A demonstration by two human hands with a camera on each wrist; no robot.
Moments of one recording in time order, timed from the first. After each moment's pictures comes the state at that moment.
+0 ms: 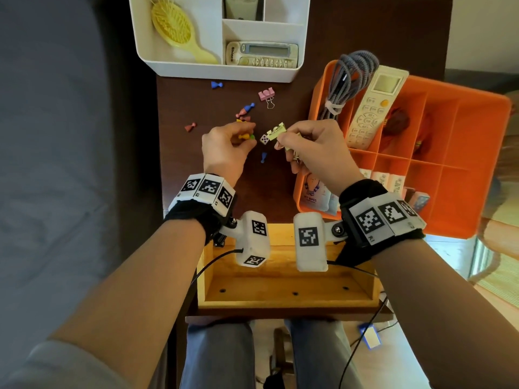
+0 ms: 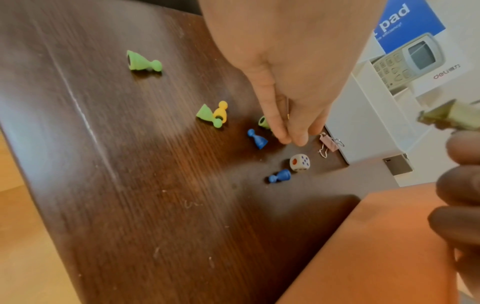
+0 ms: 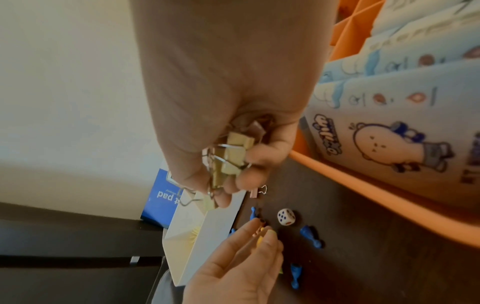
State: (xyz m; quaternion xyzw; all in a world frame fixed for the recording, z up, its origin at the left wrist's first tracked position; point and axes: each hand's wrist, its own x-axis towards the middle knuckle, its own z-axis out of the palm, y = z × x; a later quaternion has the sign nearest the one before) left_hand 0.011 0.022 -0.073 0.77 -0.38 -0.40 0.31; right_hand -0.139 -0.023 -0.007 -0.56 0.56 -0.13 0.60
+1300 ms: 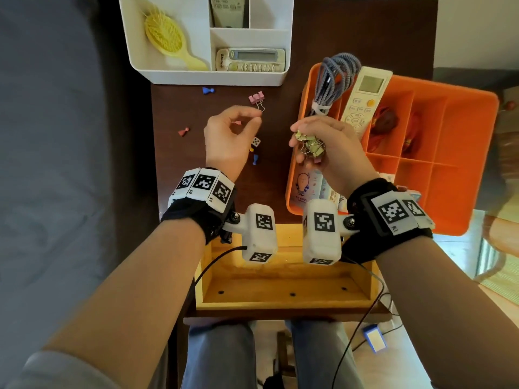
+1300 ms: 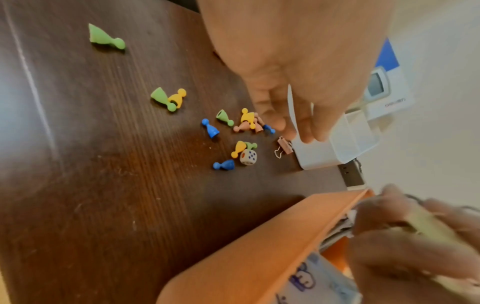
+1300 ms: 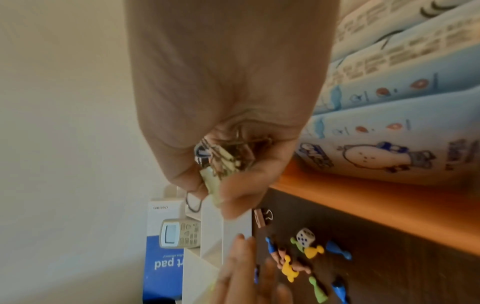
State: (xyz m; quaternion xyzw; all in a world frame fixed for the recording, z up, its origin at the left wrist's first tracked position) left_hand -0.007 0.005 -0.049 0.74 -0.36 -0.41 0.40; right_hand -0.168 -0.032 -0.002 -0.35 0.56 -0.22 0.72
